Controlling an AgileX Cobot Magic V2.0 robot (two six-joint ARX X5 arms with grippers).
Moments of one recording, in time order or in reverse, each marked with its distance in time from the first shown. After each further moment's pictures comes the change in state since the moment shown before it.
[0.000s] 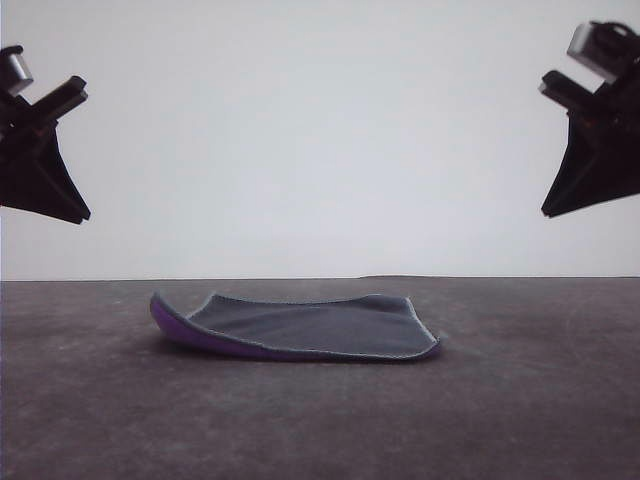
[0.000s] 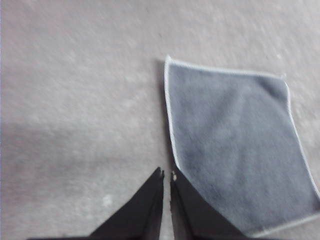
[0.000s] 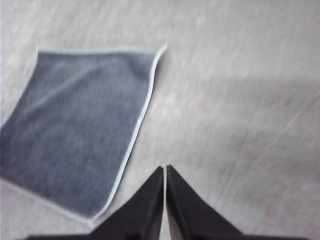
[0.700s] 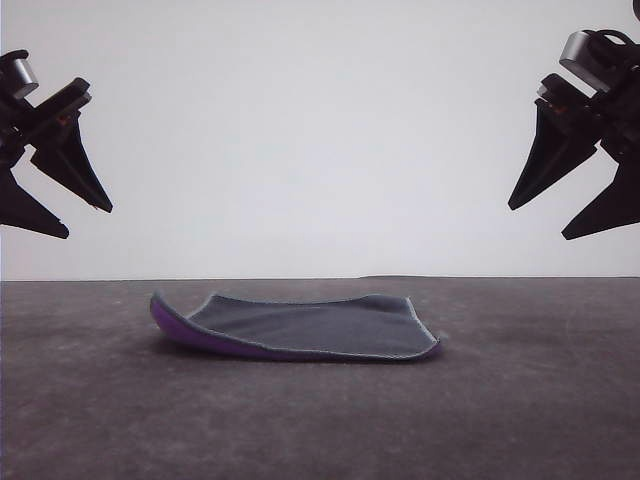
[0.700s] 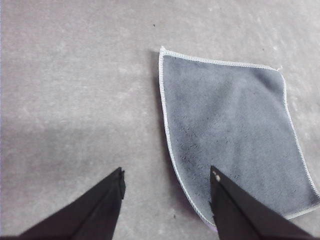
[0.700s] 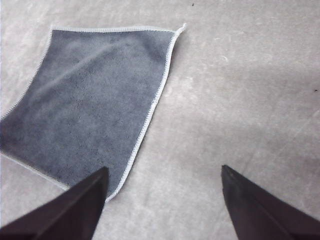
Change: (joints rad) left_arx -0.009 0.001 0.000 -0.013 0.006 0.000; right_arx 0.000 0.009 0.000 -0.027 -0.051 -0.040
